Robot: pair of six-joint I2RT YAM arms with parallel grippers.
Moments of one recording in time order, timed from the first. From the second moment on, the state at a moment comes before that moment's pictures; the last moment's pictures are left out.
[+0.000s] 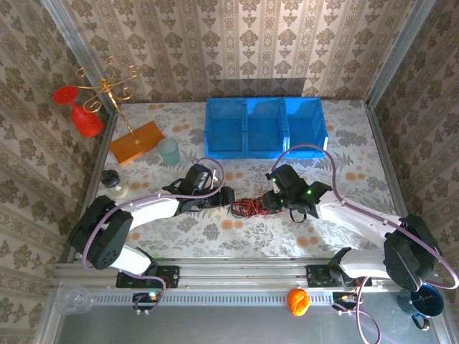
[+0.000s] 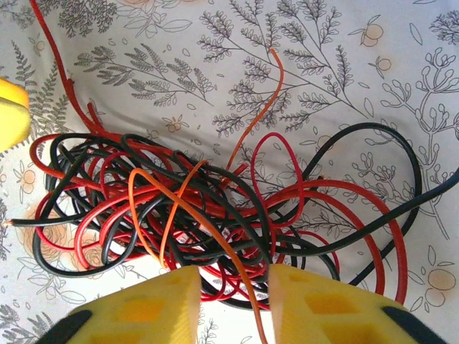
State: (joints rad) left arm -0.70 1.46 0.65 -0.03 0.33 -0.72; right arm 0.66 1.27 0.76 -0.48 0.02 0.39
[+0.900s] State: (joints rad) left arm -0.69 1.41 0.64 -0.03 0.31 -0.74; right arm 0.67 1.55 0.77 -0.26 -0.01 0.38
